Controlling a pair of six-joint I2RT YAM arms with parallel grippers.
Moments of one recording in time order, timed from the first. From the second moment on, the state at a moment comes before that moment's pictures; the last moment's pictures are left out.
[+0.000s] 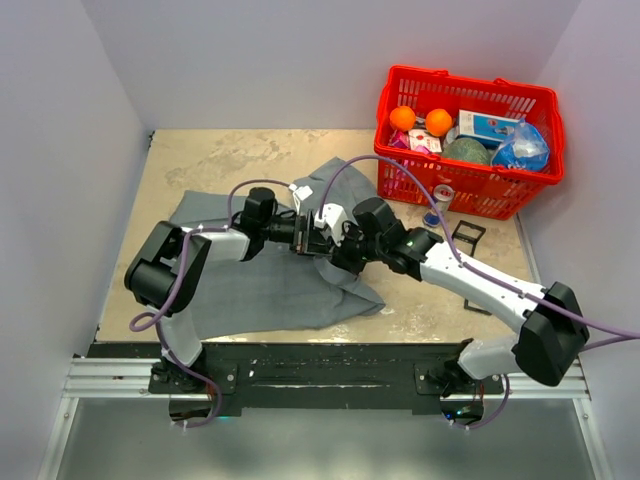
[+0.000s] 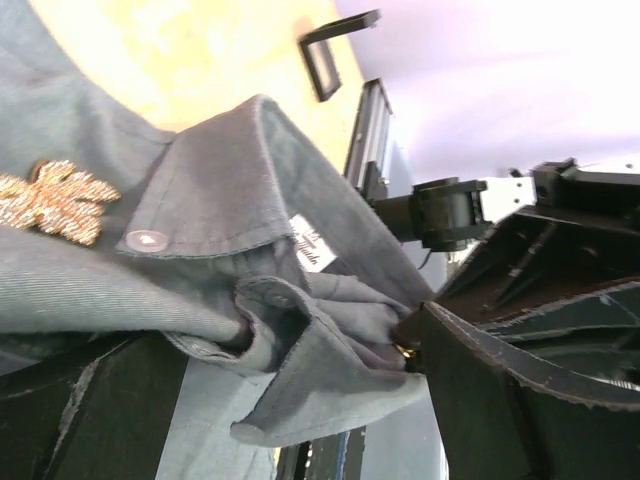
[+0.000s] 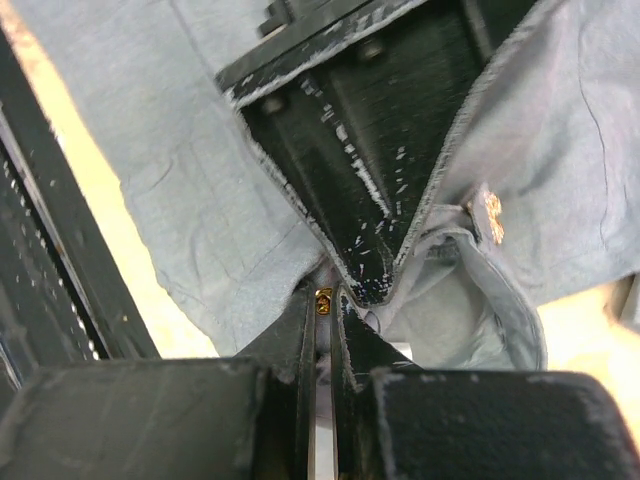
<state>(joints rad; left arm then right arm) -0.44 1.82 0.87 0.52 1.09 -0.73 0.77 1.35 1.03 -0.41 -0.27 -0.23</state>
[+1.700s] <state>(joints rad) -0.48 1.93 0.83 0.59 1.10 -0.78 0.76 1.45 1.05 -0.37 -0.06 0.01</state>
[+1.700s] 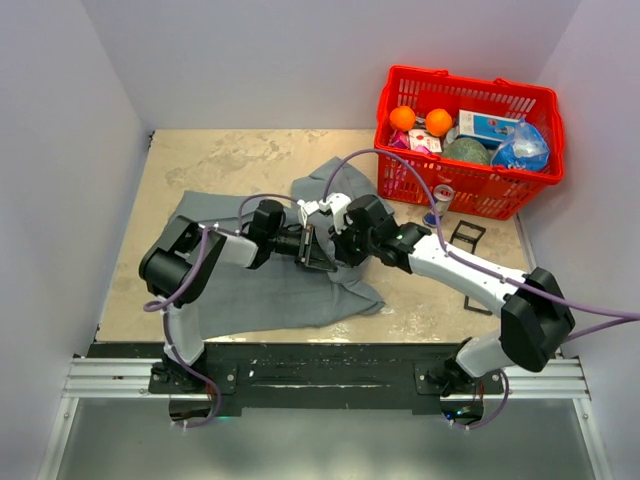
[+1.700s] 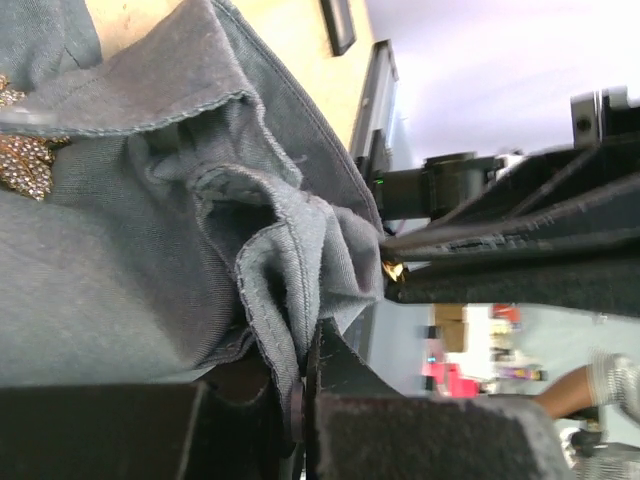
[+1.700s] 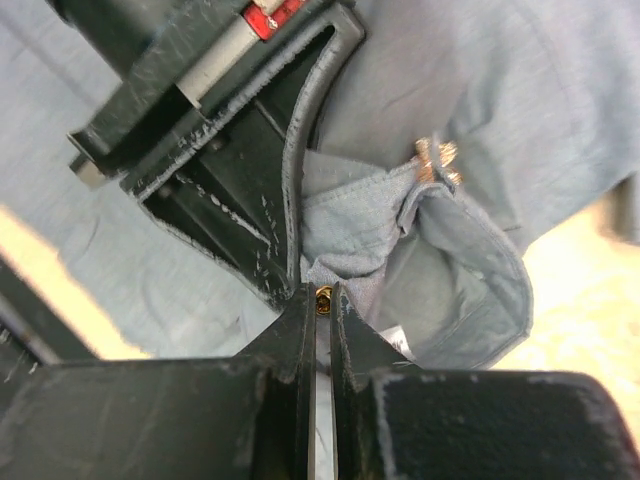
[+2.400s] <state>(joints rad) -0.51 1.82 0.86 0.28 1.04 -0.41 0.50 1.58 1.18 -0.64 -0.70 -0.20</state>
